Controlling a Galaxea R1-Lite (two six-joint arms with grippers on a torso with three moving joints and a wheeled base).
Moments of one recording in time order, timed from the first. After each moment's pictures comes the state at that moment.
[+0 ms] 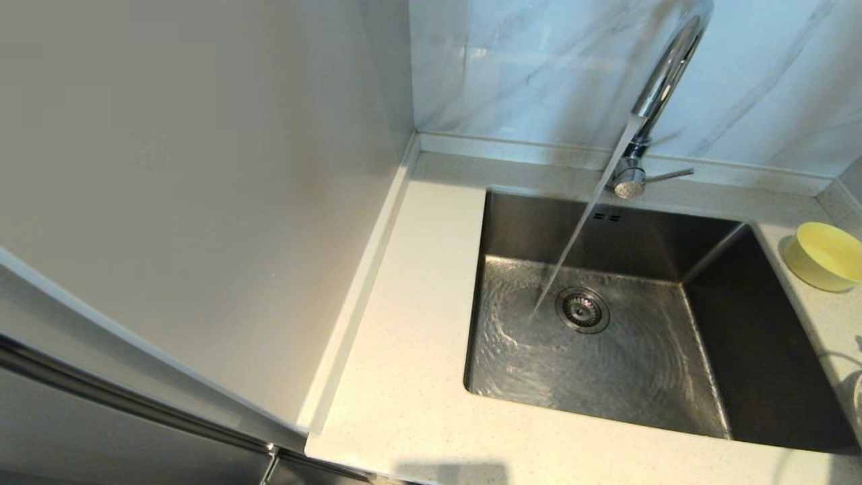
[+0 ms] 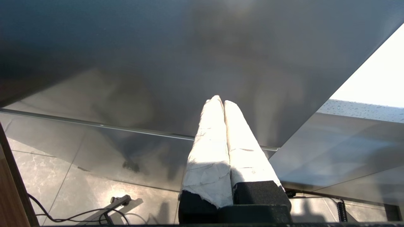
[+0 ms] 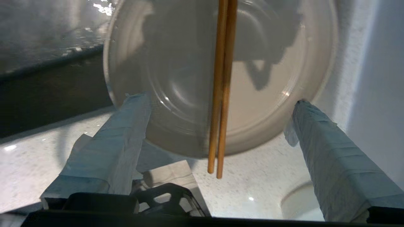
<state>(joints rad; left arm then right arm) 0.00 0.00 0.00 0.00 0.00 0.00 -0.86 1.60 -1.24 0.80 0.15 -0.31</state>
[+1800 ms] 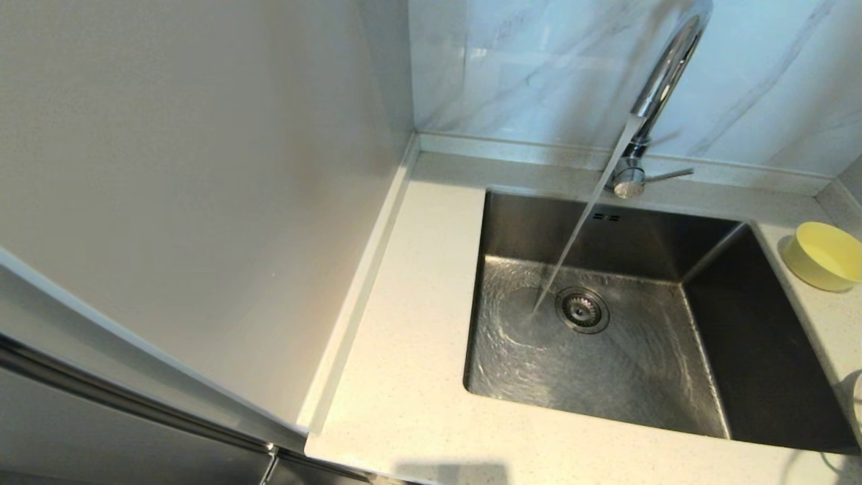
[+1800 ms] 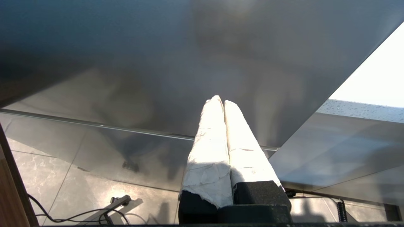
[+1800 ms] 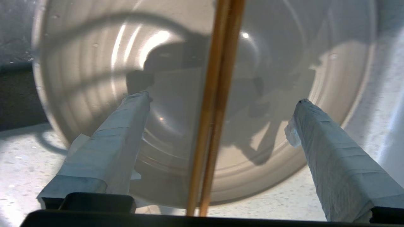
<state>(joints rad) 0.00 0.00 0.00 0.00 0.00 0.00 -0.94 1.56 -0.80 0.27 0.25 -0.46</state>
